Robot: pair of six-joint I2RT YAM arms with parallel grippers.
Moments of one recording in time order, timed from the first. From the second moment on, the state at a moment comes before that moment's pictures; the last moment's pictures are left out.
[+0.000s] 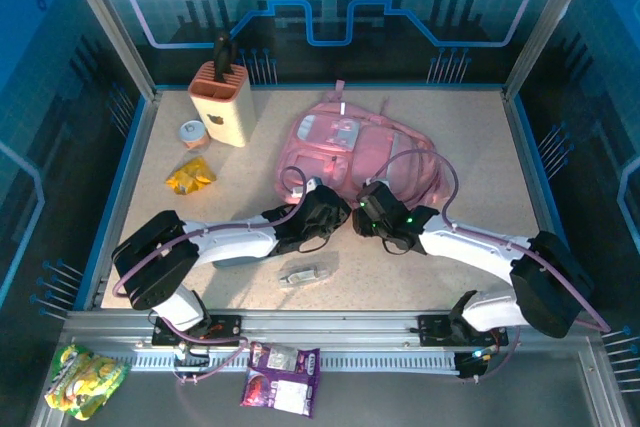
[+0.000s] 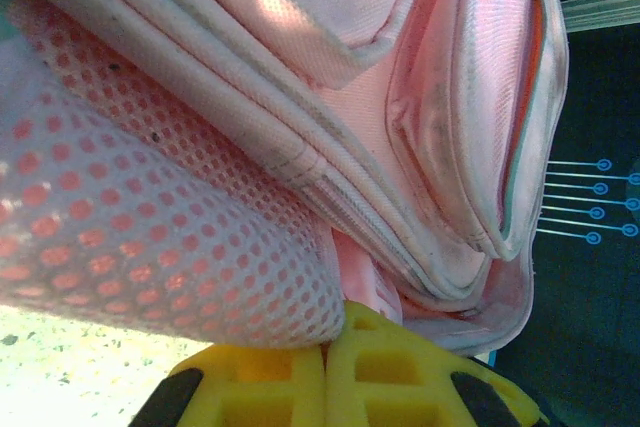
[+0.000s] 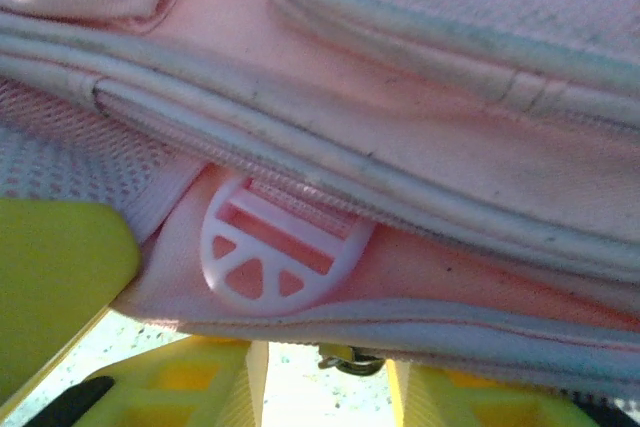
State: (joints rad) left arm -0.91 1.59 0.84 0.12 -0.18 -1.45; right arm 0.78 1.34 0.73 -0.33 0.24 0.62
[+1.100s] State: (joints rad) left arm -0.94 1.56 0.85 0.08 -0.22 -1.42; right arm 0.80 1.33 0.72 -0.33 0.32 0.56
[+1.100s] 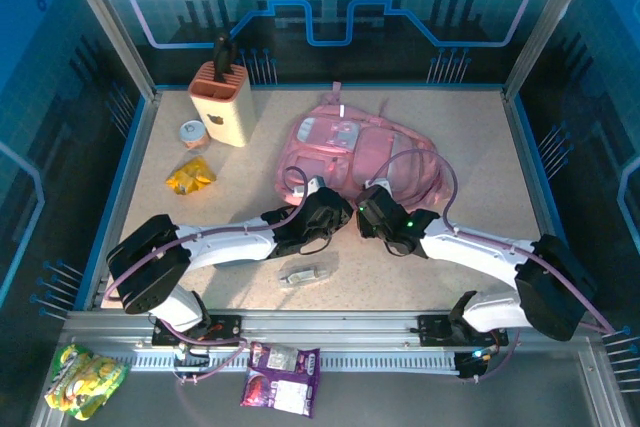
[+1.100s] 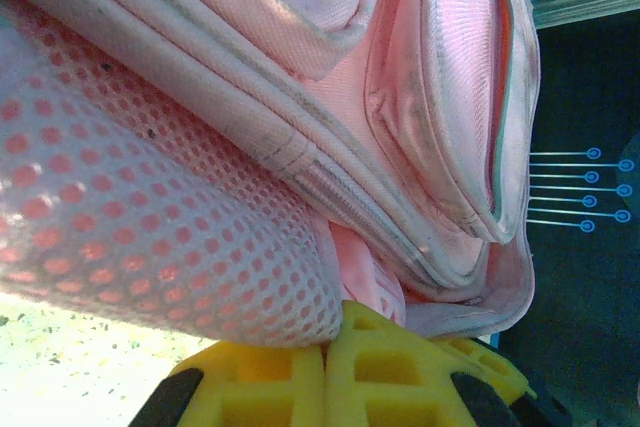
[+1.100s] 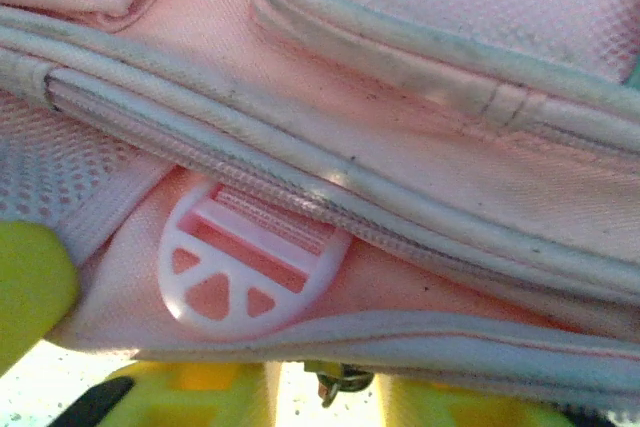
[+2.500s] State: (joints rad) left arm -0.64 1.55 0.84 -0.01 -0.04 -1.27; right arm 0.62 1.00 0.60 -0.59 0.07 0.50
